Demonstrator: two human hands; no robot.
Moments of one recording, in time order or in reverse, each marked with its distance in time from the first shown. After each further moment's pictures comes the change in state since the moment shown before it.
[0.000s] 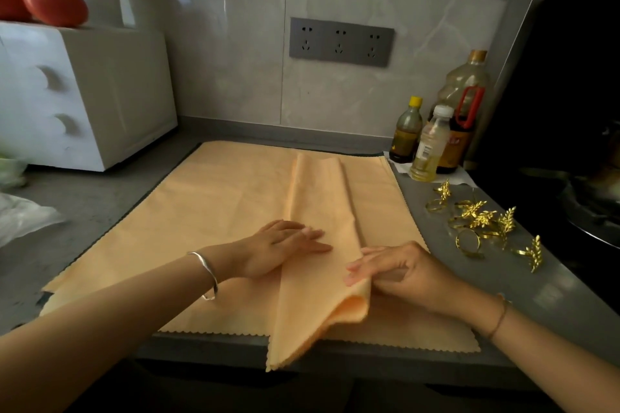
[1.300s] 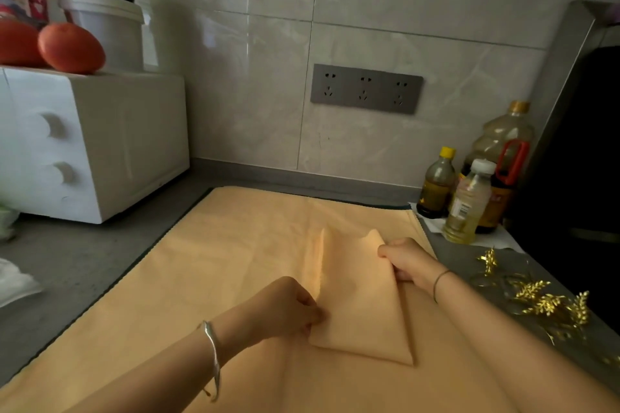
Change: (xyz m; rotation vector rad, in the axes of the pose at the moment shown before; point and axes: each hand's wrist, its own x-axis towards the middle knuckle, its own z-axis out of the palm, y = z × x) left_hand 0.031 -0.003 -0.025 -0.290 0.183 -0.447; right_hand 0.163 0.098 -0.041 0.194 0.396 0.950
